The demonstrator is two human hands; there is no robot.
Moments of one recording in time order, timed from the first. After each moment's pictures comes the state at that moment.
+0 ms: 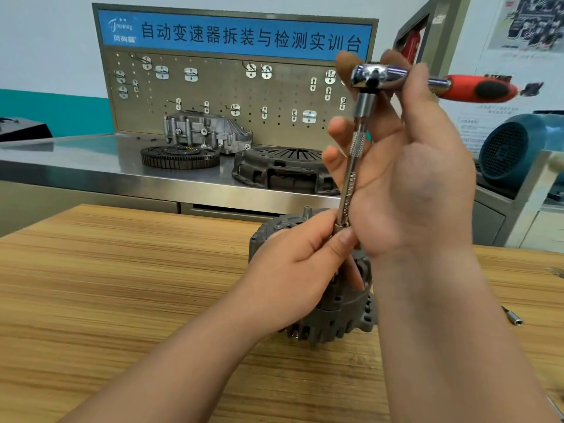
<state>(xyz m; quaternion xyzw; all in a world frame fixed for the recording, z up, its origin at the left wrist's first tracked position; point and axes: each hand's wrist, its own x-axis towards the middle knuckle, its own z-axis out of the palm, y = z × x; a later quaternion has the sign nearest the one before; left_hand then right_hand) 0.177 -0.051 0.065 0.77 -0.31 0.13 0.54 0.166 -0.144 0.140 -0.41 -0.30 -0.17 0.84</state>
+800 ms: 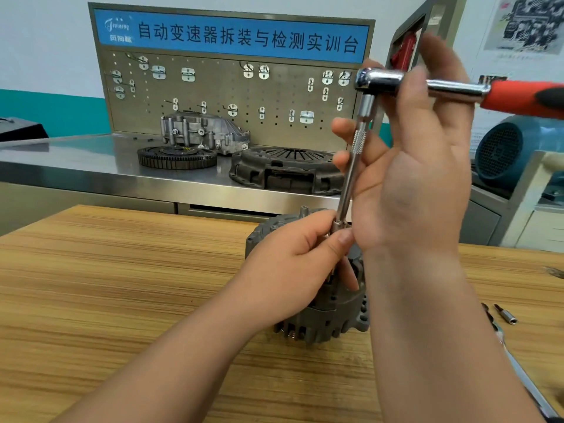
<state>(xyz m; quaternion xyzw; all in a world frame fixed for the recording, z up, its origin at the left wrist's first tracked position) 0.173 -0.051 0.073 0.80 -0.29 0.10 0.52 0.168 -0.144 0.137 -0.42 -0.28 -0.31 0.81</state>
